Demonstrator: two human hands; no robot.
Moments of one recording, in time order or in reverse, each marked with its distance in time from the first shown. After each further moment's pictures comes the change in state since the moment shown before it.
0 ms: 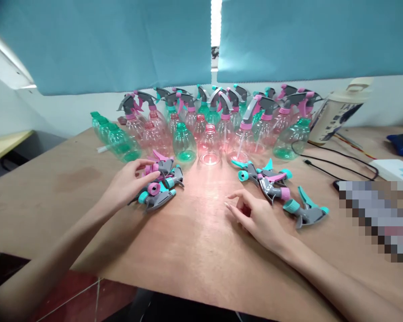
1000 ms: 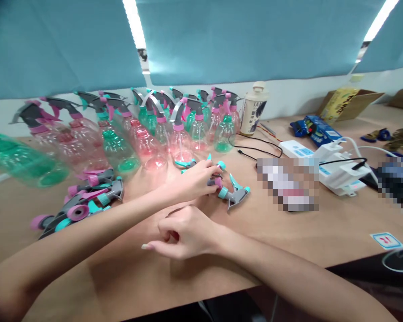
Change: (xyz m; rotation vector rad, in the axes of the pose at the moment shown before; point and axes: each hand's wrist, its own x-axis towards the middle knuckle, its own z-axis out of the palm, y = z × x) left_hand 0.011 0.167 0.190 0.206 -0.564 0.938; right_hand -0.003 -0.015 -0.003 0.116 0.006 -0.516
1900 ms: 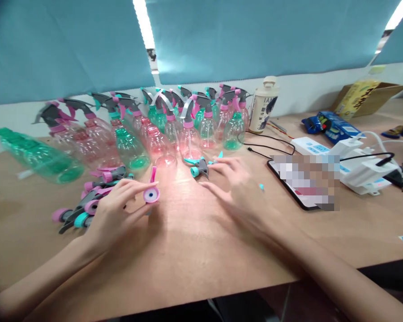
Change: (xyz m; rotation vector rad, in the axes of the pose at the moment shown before) left_hand -0.166 -0.031 -0.039 0.066 0.445 -0.225; right_hand -0.015 0.017 -0.070 -0.669 0.281 0.256
